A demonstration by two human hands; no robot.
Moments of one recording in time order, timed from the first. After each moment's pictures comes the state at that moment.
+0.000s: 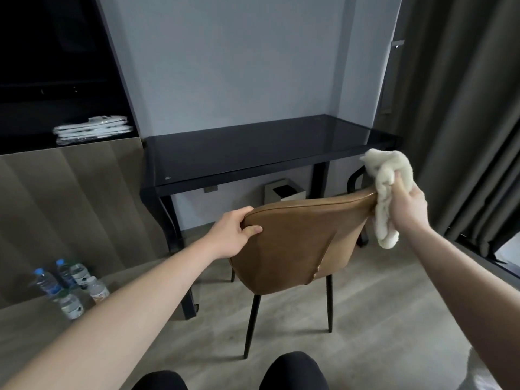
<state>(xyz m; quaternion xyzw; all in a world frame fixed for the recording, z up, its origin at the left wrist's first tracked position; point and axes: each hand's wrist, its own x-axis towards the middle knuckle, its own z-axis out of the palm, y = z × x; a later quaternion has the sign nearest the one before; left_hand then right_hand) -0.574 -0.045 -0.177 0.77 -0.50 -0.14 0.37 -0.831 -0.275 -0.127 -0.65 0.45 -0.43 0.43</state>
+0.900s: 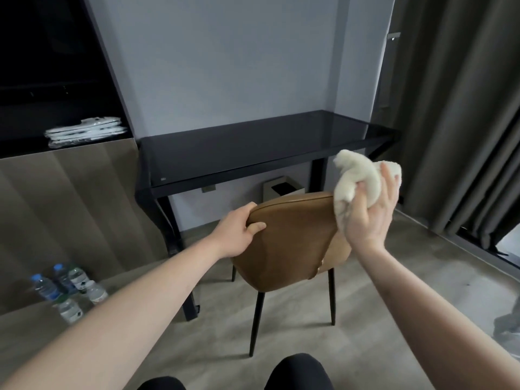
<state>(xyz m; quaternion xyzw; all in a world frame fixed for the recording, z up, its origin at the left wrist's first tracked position) -0.577 -0.060 -0.177 0.78 -0.52 -0.11 0.33 -0.778 -0.236 -0.171 -0.70 0.30 -0.60 0.26</state>
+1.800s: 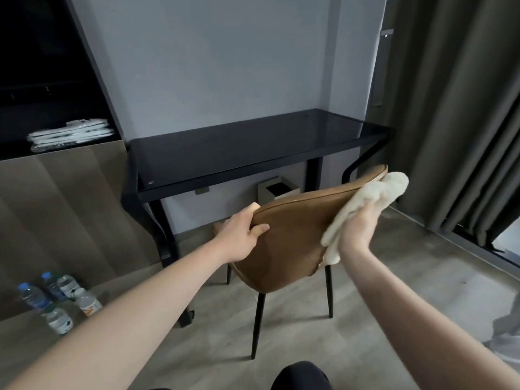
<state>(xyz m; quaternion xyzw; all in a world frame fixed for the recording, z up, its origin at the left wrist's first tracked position) -0.588 -0.092 -0.182 0.79 -0.53 -0.10 0.31 -0.757 -0.254 -0.186 -0.40 0.46 -0.49 0.62</state>
